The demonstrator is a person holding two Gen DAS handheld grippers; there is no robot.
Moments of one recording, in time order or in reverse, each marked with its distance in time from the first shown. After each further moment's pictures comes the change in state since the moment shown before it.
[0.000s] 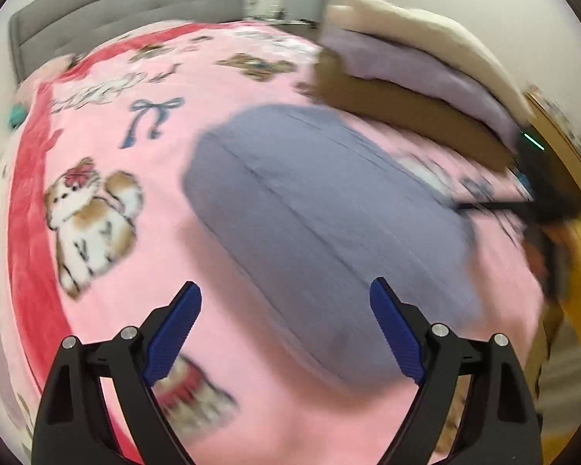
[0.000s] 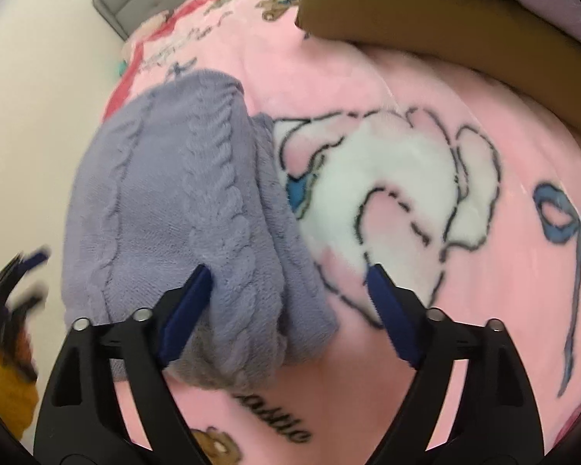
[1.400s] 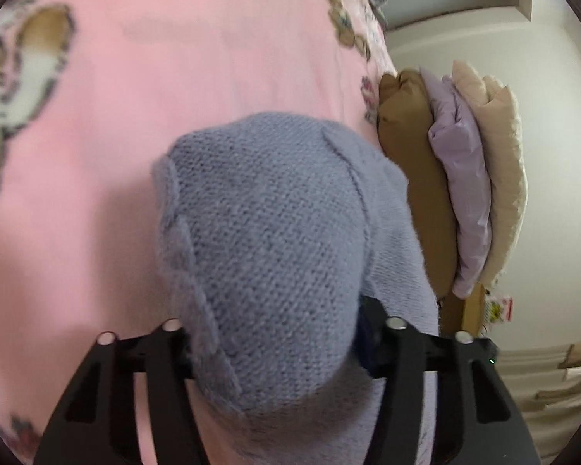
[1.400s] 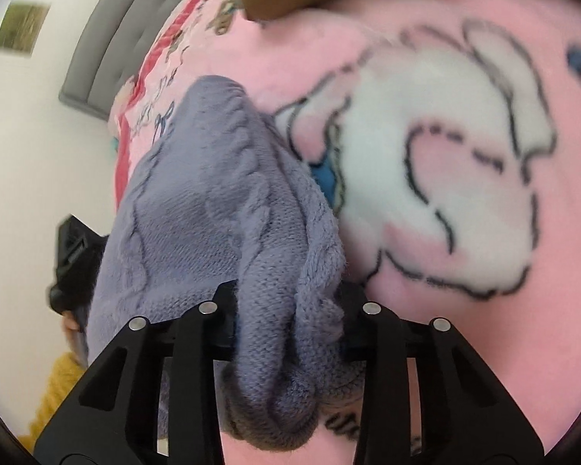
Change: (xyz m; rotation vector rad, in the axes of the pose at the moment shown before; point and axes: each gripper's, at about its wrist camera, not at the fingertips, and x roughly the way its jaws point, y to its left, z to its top) left arm 0.137 0.091 0.047 -0.650 0.183 -0.457; right arm 0.040 0.013 0.010 0.309 -0.027 0.120
